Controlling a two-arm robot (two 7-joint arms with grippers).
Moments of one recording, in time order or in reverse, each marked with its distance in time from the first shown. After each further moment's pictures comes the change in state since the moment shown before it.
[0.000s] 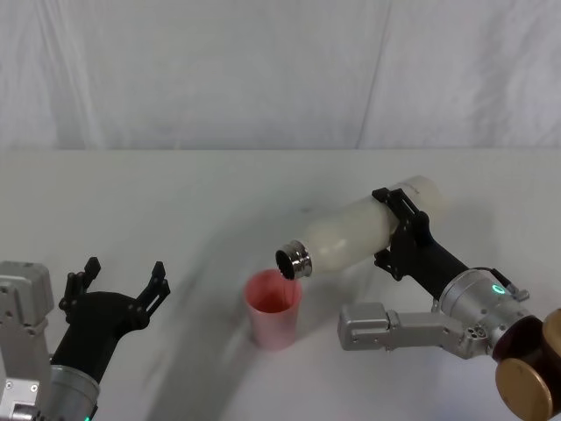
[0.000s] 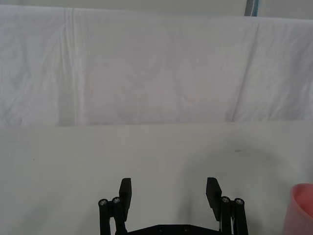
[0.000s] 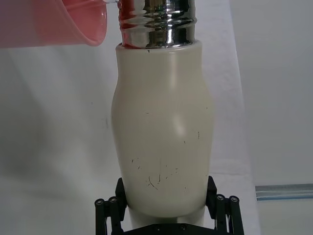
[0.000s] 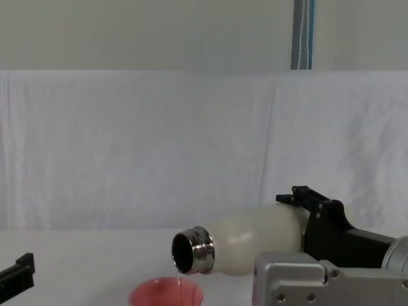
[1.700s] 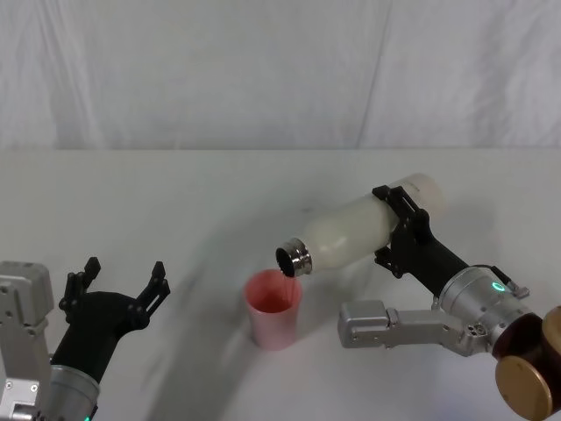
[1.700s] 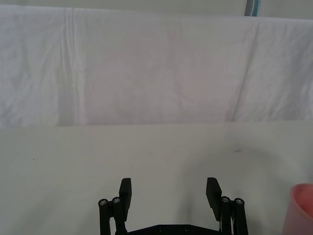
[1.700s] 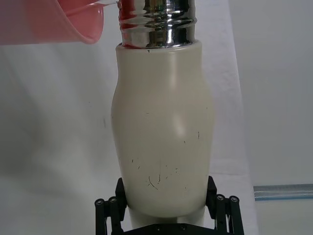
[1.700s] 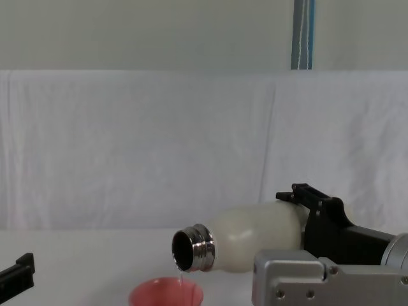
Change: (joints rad) left arm 0.000 0.000 0.000 0.000 0.000 0.000 0.000; right arm 0.006 0.000 -0.001 0.002 -0.003 0.002 0.000
